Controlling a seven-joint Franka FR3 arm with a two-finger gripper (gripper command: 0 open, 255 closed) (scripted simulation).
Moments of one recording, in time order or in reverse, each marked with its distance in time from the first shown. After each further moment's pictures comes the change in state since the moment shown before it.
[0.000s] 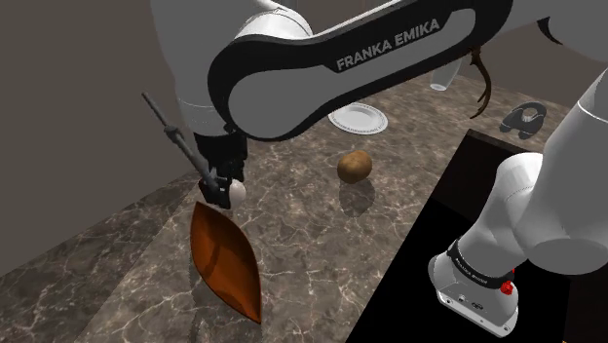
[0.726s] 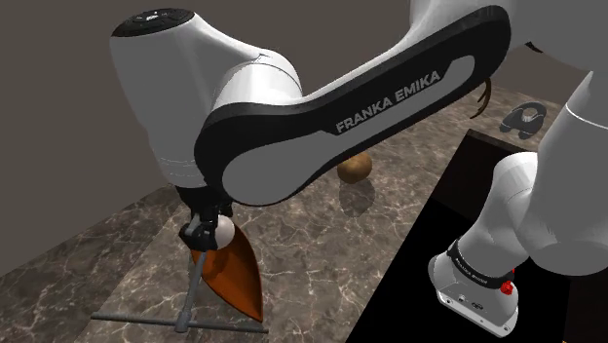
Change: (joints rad) arm 0.073 0.068 0.049 0.004 -0.035 0.054 0.140
